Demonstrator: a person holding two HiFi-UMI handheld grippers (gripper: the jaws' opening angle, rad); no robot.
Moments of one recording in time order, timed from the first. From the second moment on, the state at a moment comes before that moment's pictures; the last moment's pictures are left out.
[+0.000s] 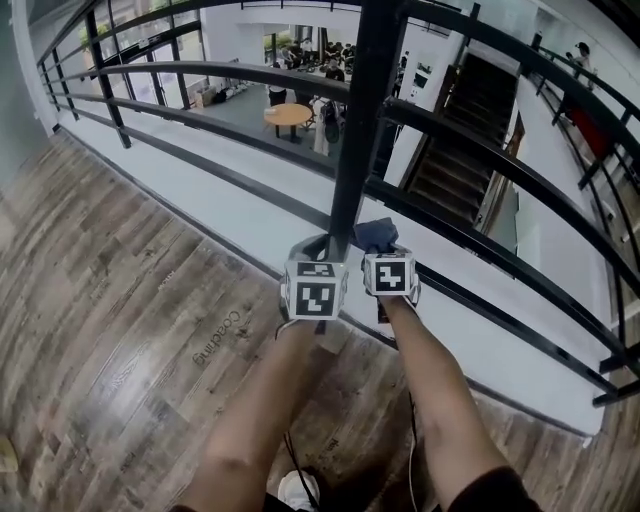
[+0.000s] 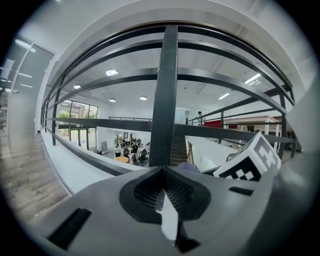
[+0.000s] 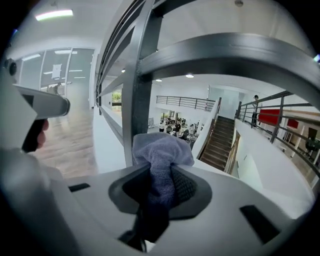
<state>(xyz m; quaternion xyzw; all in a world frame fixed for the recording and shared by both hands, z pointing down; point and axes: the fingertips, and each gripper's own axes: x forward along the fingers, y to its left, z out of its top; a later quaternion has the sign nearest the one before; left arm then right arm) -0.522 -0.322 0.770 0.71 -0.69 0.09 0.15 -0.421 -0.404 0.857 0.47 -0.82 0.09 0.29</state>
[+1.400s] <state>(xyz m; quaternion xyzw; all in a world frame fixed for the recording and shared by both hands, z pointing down) -0.251 -0.357 0.772 0.79 -0.58 0.16 0.12 -0.007 -0.377 0.851 0.60 -0.74 0.13 0.28</state>
